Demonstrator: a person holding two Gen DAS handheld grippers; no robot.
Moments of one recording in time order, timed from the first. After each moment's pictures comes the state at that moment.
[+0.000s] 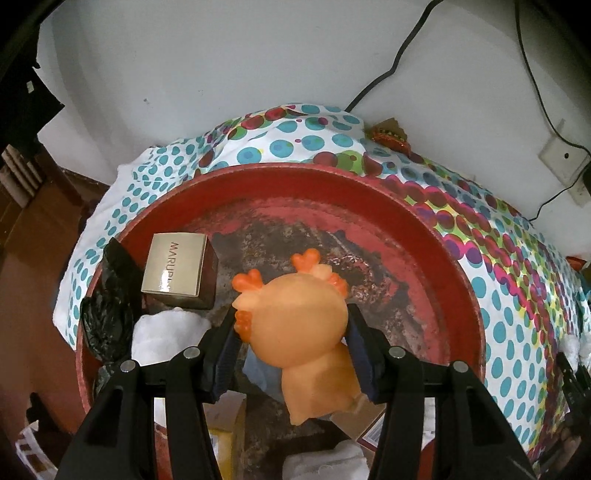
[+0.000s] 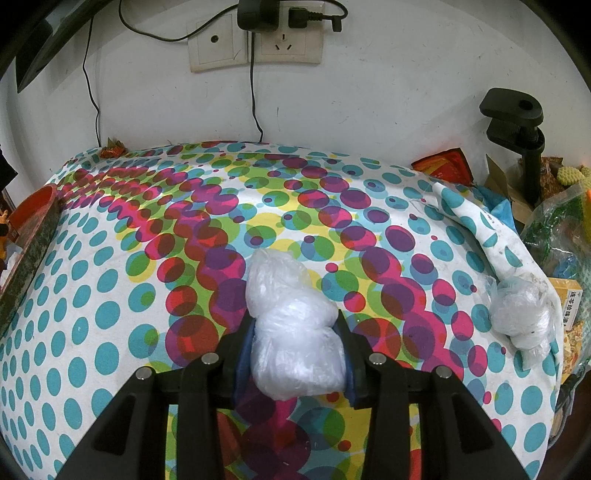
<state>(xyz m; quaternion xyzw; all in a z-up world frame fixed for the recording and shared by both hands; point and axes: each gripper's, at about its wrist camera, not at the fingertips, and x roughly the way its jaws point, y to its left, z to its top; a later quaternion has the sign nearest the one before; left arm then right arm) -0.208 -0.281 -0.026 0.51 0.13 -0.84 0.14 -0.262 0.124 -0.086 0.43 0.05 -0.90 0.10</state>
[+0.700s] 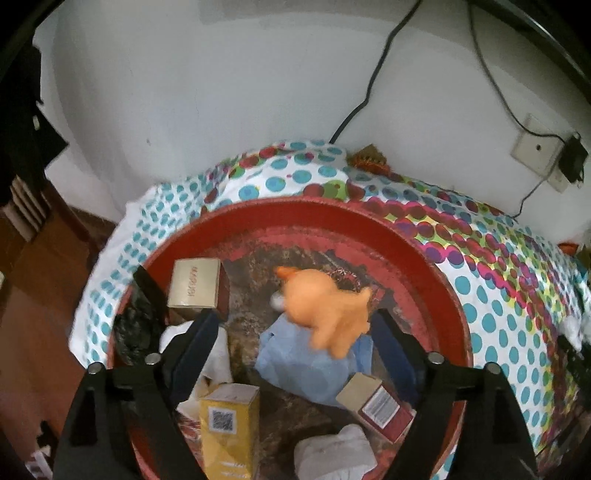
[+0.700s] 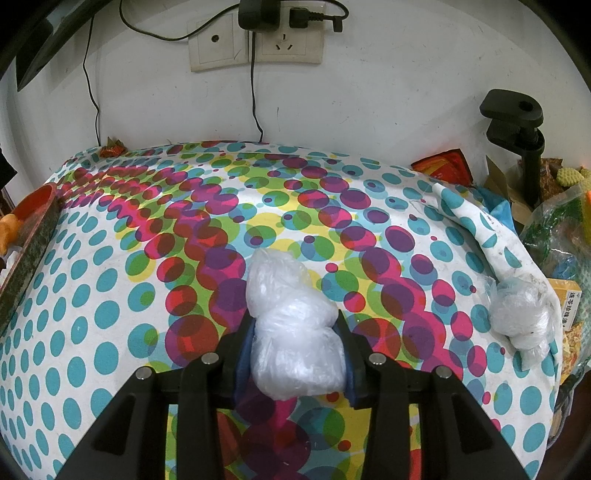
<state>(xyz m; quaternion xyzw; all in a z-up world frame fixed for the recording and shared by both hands) -0.184 -0.264 0.009 0.46 0.07 -0.87 0.14 -0.262 0.125 -0.085 0.43 0.06 -0.90 0.11</state>
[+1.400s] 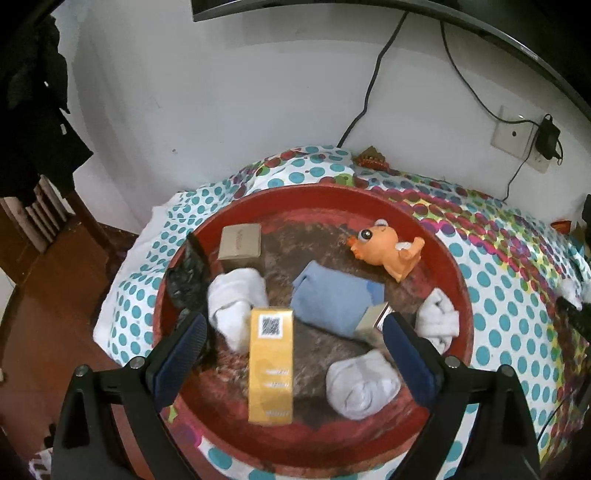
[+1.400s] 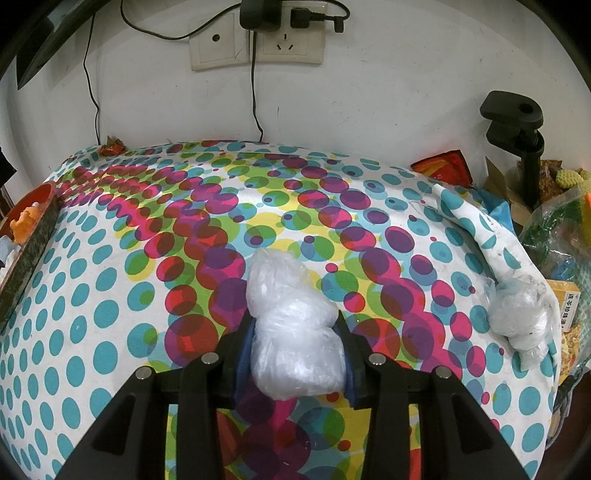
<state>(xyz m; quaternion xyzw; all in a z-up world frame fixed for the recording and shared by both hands) -0.102 -0.260 0.022 0.43 0.05 -0.89 0.15 -0.263 0.125 -0.085 0.43 0.06 -0.89 0.12</state>
